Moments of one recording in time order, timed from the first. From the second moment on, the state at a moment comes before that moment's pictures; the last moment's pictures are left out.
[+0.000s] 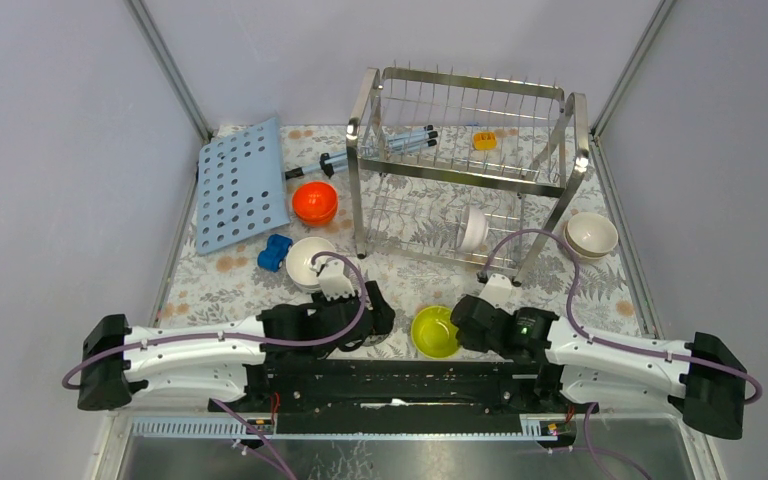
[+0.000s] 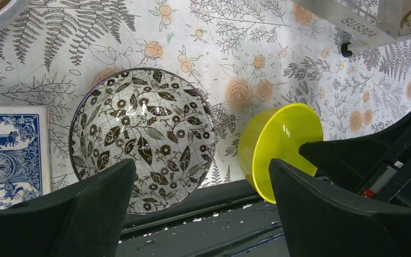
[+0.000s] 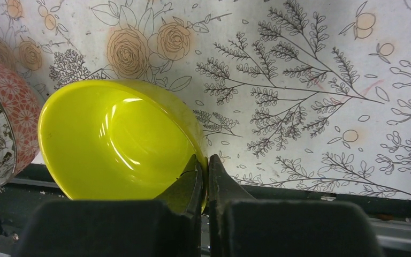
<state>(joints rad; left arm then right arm) -1.31 1.00 0.66 -0.51 -0.60 -1.25 1.12 0.94 0.49 -0.65 0.39 1.20</state>
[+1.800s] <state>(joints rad) -0.93 1.73 0.82 0.95 0.14 -0.47 1.12 0.07 0.43 -0.54 0.36 0.75</state>
